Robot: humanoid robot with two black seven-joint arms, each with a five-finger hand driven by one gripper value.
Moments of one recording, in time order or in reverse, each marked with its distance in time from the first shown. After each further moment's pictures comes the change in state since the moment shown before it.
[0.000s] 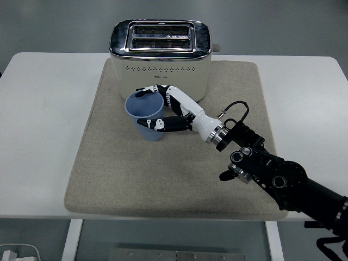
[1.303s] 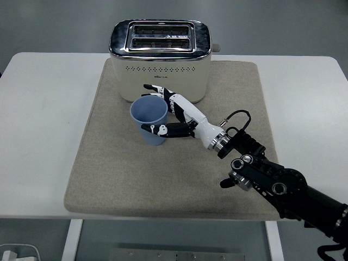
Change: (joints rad) left arm 0.000 0.000 0.000 0.000 0.000 0.000 0.000; right arm -0.042 0.000 -0.005 0.004 0.012 -0.025 0.005
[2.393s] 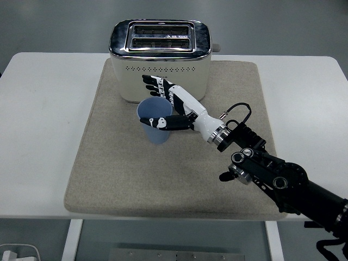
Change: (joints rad) left arm 0.000 0.000 0.000 0.000 0.000 0.000 0.000; right arm 0.028 0.000 0.020 0.006 0.005 0.005 0.000
